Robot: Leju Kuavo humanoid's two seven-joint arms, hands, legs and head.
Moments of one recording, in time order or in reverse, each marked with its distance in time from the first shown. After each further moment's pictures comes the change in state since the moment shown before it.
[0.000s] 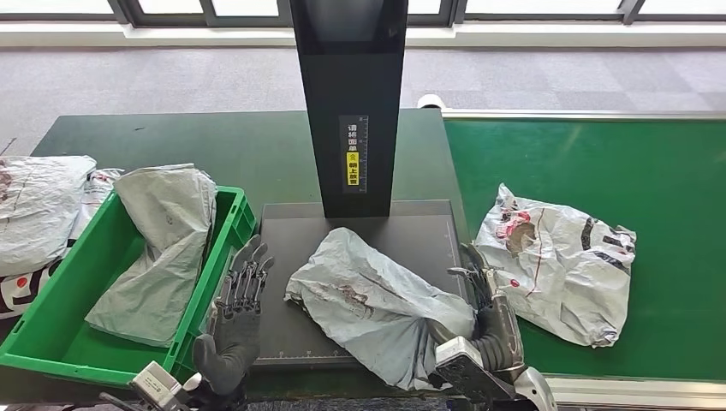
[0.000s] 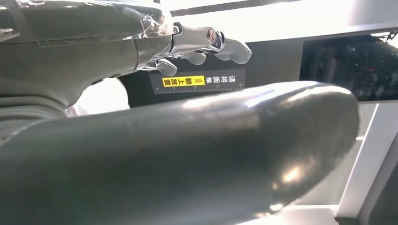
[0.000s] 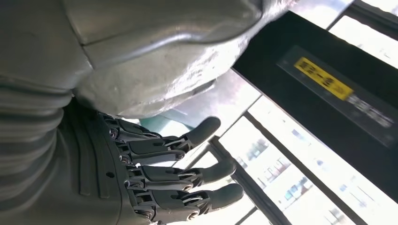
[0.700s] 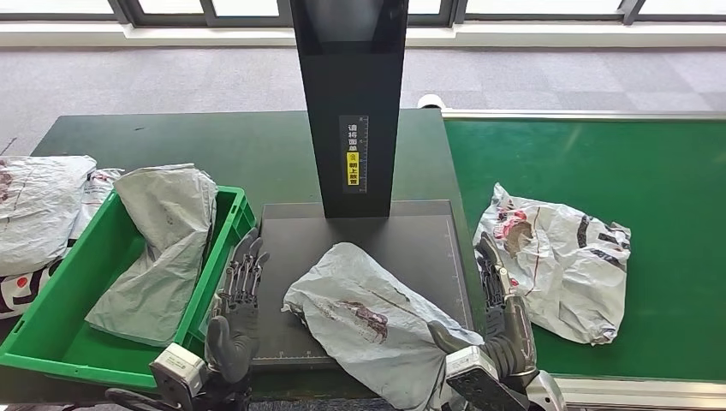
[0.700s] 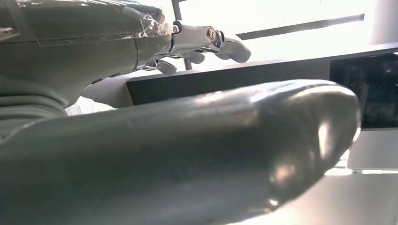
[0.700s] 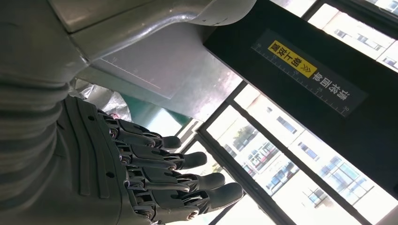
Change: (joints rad) left arm 0.002 -0.043 0.000 -0.009 -0.094 0.152 0.106; right arm 0.030 -0.005 0.012 -0.113 -0.009 -0.002 0.013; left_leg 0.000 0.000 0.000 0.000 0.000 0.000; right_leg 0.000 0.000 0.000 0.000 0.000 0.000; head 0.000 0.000
